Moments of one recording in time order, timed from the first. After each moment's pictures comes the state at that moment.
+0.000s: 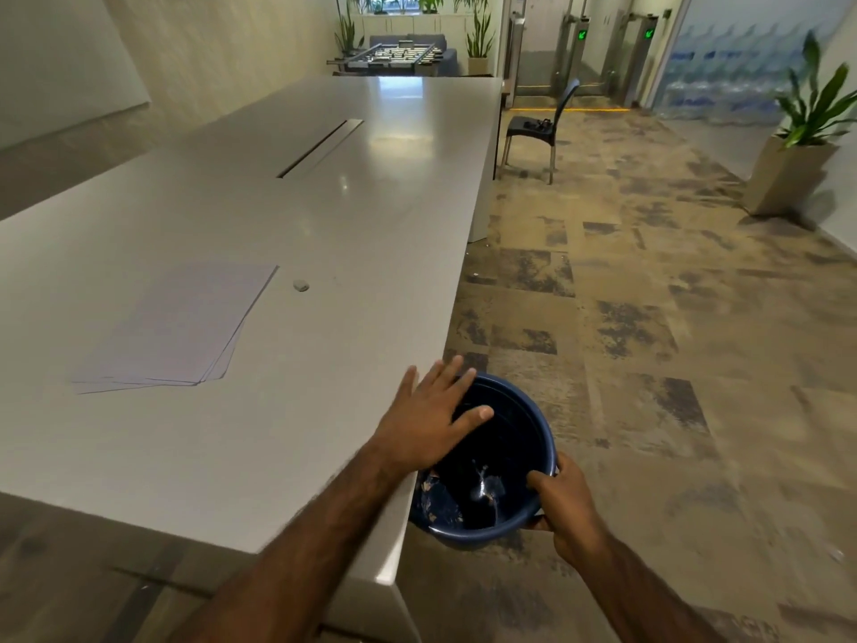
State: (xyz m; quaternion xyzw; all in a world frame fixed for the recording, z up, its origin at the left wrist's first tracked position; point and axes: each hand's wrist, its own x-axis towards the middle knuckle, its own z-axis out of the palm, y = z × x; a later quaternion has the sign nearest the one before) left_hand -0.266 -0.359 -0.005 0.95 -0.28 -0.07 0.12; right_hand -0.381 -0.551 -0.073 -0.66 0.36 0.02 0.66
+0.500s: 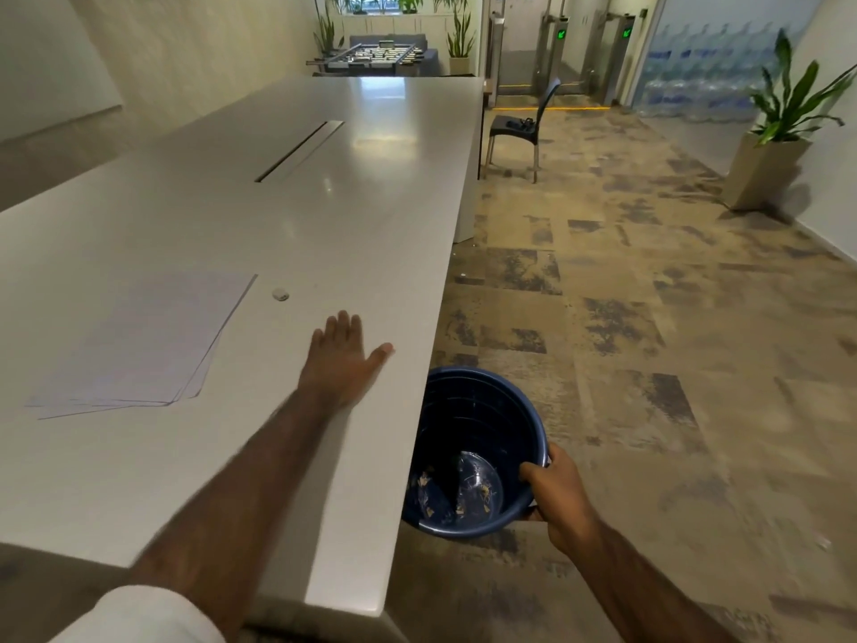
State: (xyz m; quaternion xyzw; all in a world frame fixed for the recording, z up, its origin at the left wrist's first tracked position) left_hand -0.146 -0.303 -0.007 0.99 -0.13 -0.04 0.09; right_hand -0.358 -0.564 -0.072 -0.65 0.35 0.02 0.67
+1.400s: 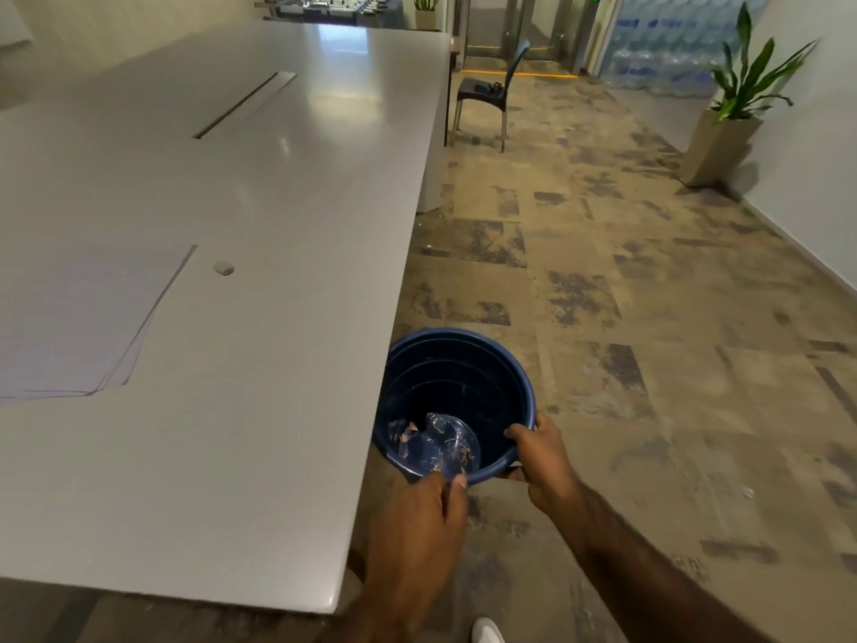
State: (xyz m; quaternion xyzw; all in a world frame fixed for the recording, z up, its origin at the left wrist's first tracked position) left_hand -0.388 -0.399 -0.026 0.93 -0.10 -0.13 0.34; right_hand -0.344 -0.596 -0.080 -0.61 0.40 -0.02 0.68
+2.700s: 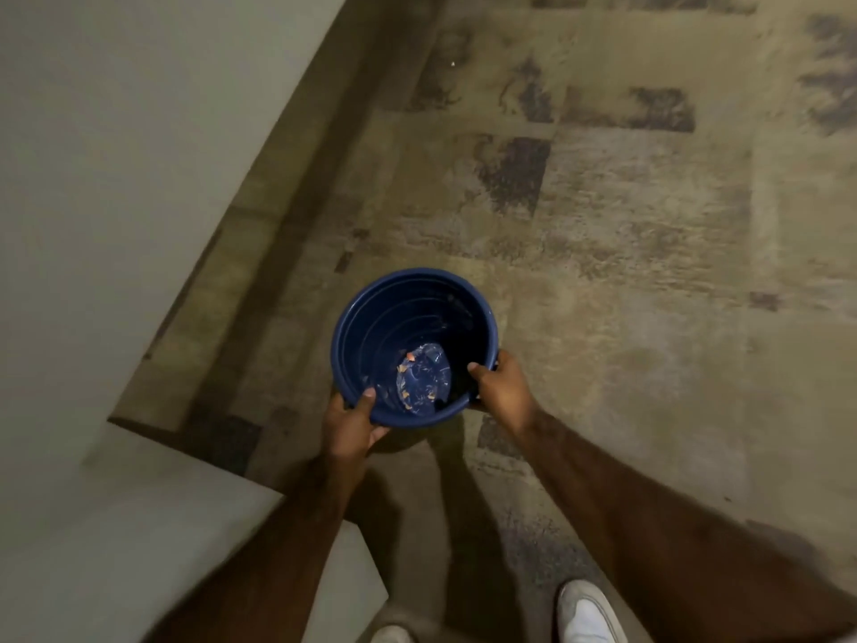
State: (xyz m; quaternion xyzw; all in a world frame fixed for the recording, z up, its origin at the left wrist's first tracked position) left_hand -0.138 -0.417 -0.710 0.59 0.40 -0.10 0.69; right_hand -0.107 -0.622 -0.715 -0.63 0.32 0.19 0.68
